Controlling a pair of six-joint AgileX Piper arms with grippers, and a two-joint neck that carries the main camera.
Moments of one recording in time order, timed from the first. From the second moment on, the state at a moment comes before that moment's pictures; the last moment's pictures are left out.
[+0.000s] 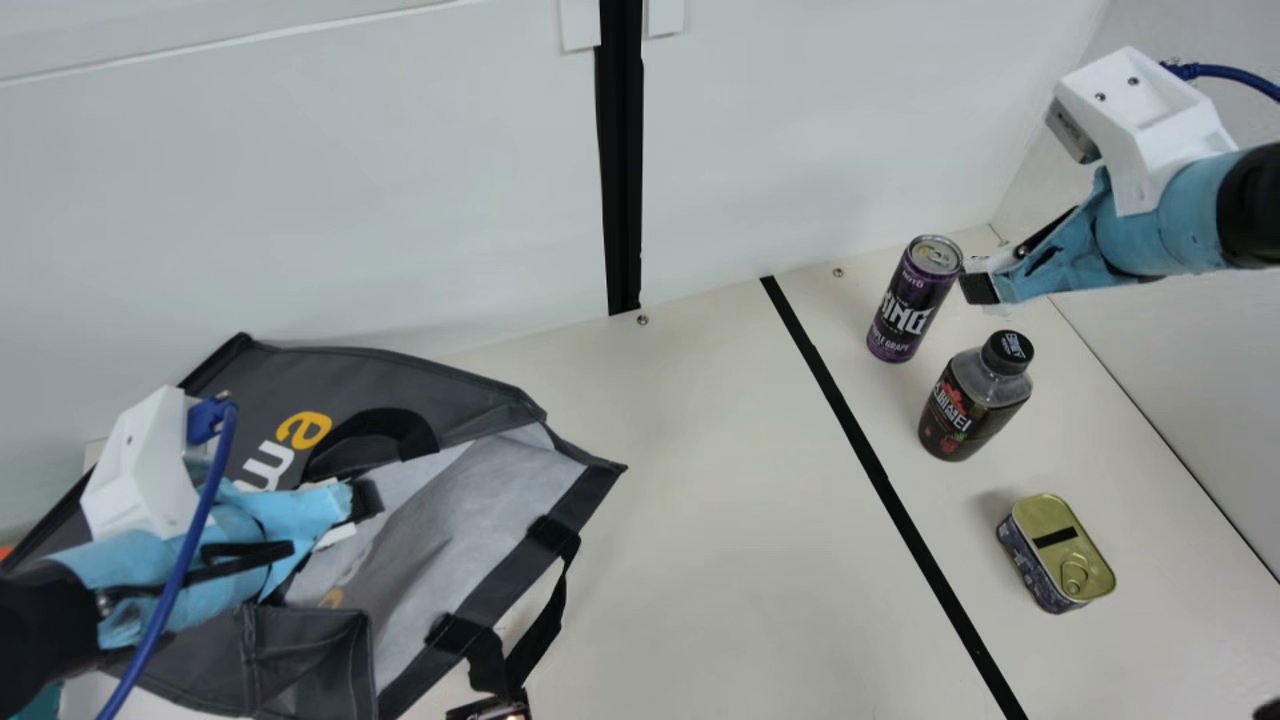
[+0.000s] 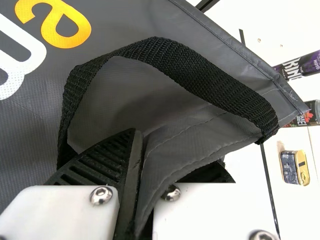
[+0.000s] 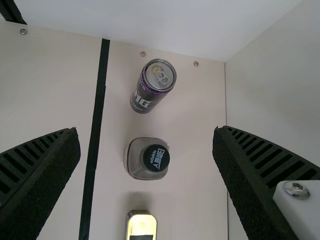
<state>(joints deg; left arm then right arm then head) -21.0 87.2 -75.2 -29.1 45.9 -6.6 -27.5 89.5 -106.1 7.3 69.8 -35.0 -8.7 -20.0</state>
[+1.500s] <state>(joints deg) -21.0 87.2 -75.2 -29.1 45.9 -6.6 -23.0 118.1 -127.3 3.5 69.8 -30.4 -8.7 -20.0</state>
